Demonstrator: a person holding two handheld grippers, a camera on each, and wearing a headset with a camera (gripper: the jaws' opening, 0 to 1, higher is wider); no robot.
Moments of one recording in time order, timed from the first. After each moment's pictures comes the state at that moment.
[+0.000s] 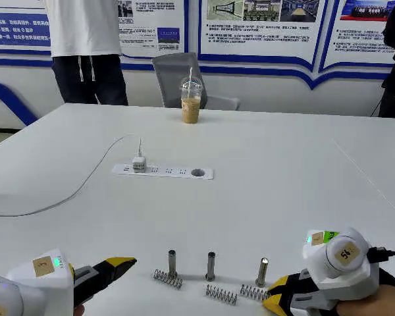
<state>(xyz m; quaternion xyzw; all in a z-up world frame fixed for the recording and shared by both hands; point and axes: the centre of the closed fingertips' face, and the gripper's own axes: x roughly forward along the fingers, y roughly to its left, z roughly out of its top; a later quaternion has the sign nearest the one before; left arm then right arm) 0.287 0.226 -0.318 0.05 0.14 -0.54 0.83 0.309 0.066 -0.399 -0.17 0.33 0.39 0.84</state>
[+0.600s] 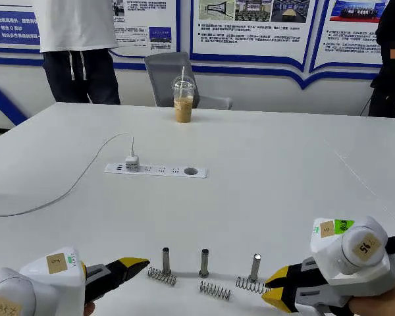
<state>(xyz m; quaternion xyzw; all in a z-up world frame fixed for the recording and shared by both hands) 0.275 0.202 -0.318 0.07 0.13 -0.58 0.80 0.278 0.086 -0.346 -0.21 0.30 0.42 0.83</state>
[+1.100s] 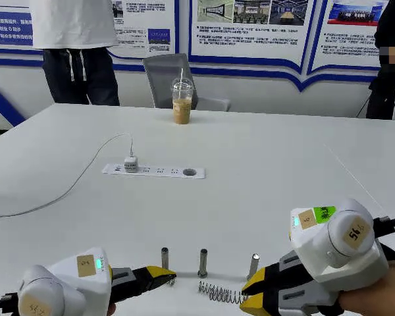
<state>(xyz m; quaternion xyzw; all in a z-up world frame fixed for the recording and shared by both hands) 0.257 0.180 -0.327 0.14 0.11 -0.63 0.76 0.251 0.134 -0.324 -0.22 0.30 0.49 0.78</state>
